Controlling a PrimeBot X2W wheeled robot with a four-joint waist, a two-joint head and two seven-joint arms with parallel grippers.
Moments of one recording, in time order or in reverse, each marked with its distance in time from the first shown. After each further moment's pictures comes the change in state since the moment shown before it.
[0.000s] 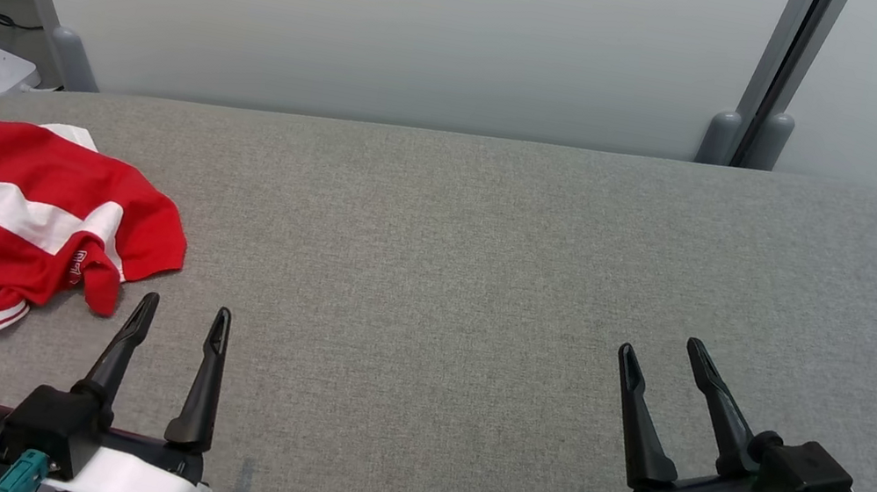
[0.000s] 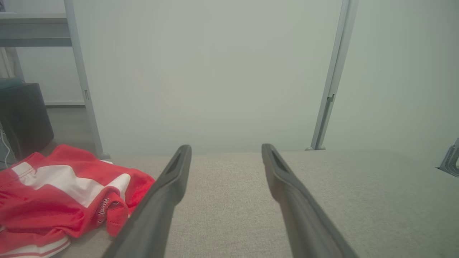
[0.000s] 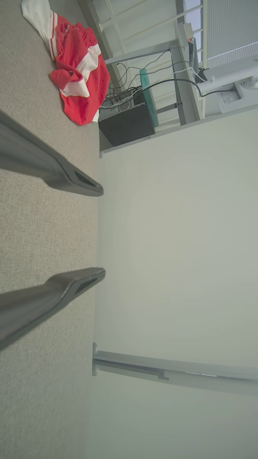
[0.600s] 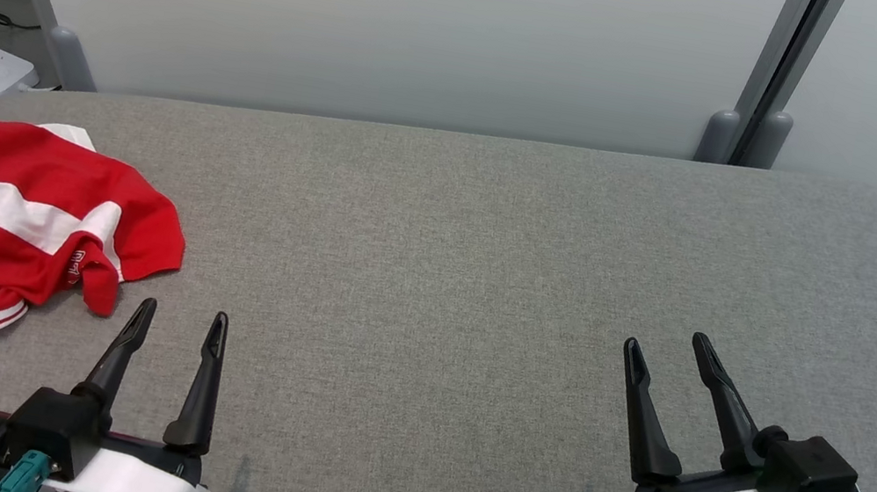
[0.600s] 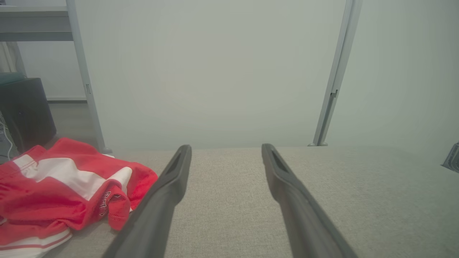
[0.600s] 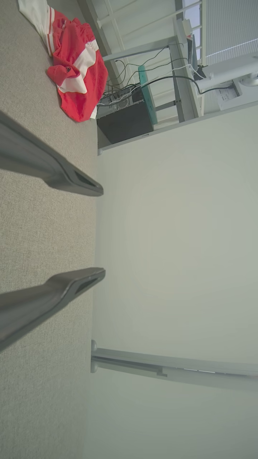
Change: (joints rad) left arm 0.000 0.000 0.000 0.020 -0.002 0.002 0.000; right arm -0.011 0.000 -0.008 0.006 0.000 0.000 0.000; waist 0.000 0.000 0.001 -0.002
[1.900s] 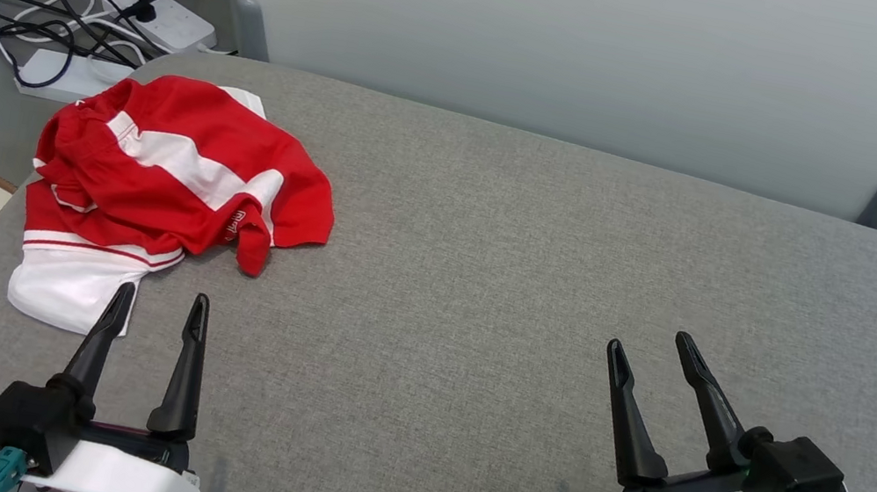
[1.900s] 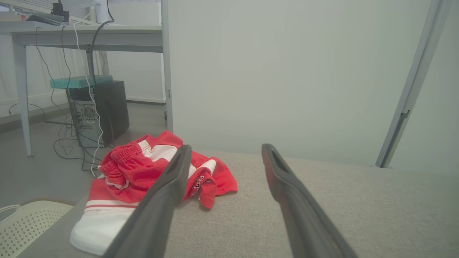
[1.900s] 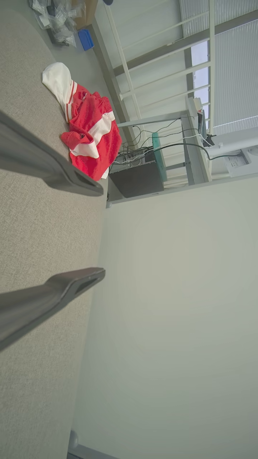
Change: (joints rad) left arm 0.003 0.000 0.022 -0.047 -0.019 0.020 -0.003; right arm 0.001 -0.001 0.031 -0.010 -0.001 0.000 0.000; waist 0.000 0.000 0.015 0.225
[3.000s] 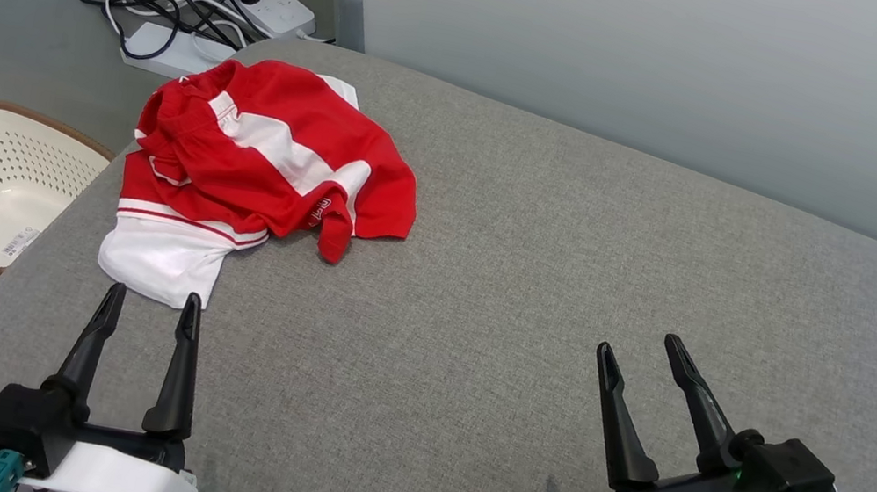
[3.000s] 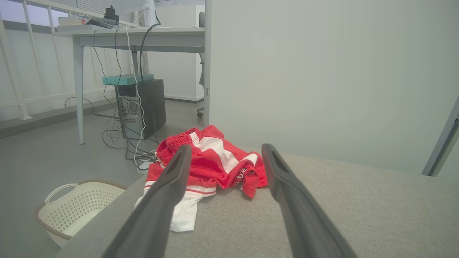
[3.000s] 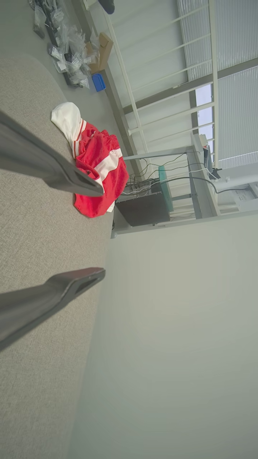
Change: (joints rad) left arm 0.005 0.000 0.002 -0.008 -0.001 0.035 0.000; right arm 0.004 0.000 0.019 -0.008 0.013 0.000 0.000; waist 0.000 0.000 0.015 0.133
